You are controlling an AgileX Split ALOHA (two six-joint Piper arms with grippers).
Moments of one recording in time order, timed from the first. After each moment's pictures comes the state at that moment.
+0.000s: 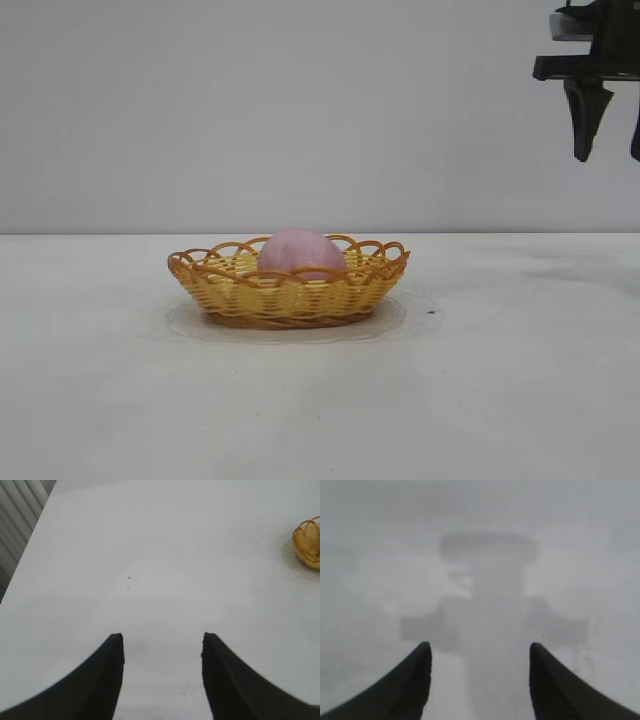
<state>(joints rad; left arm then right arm) 0.03 -0.02 -0.48 0.04 1.12 -0.01 0.05 1.72 -1.34 0.04 0.93 0.06</state>
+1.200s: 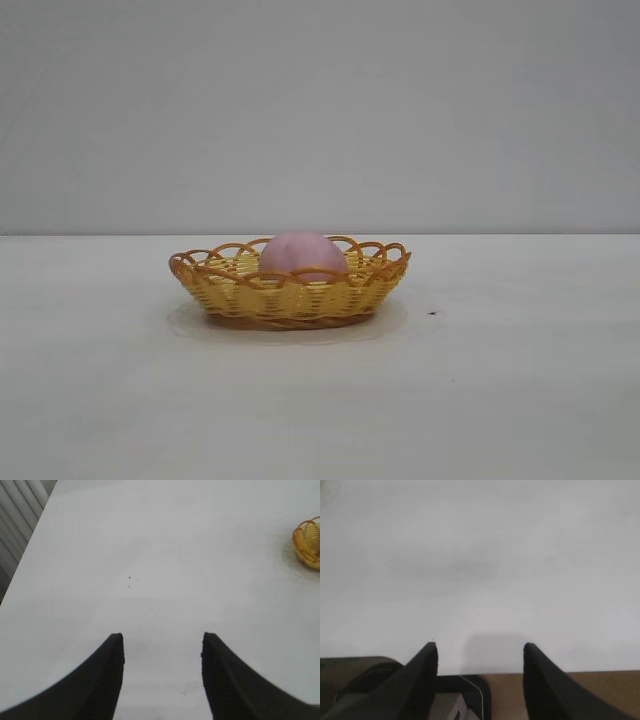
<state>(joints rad) 0.03 -0.02 -0.48 0.04 1.12 -0.01 0.05 0.22 -0.49 0.06 1.12 0.03</state>
